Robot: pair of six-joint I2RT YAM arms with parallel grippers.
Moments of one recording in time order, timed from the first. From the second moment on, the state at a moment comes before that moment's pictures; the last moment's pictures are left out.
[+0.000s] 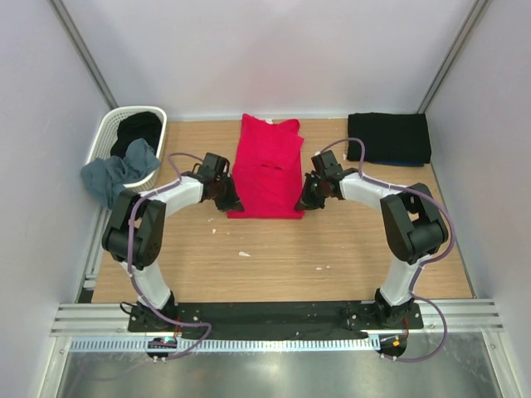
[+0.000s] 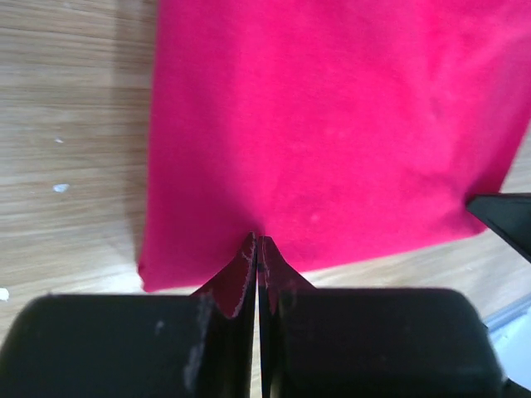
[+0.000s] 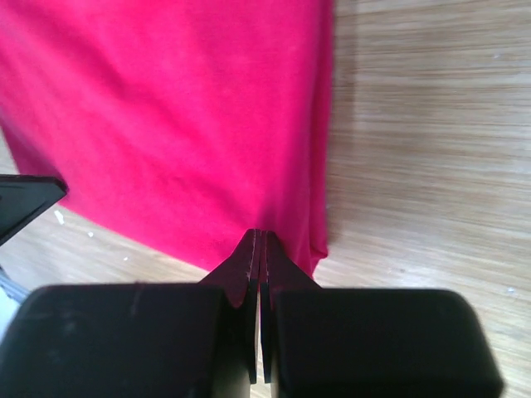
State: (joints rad) left arm -0.38 1.78 1.09 -0.34 0.25 -0.69; right arm 0.41 1.80 1.11 -0.33 -0.26 0.68
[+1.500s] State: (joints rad) left arm -0.23 1.54 1.05 -0.53 0.24 -0.59; right arm 0.41 1.62 0.91 -0.34 -0.23 0.81
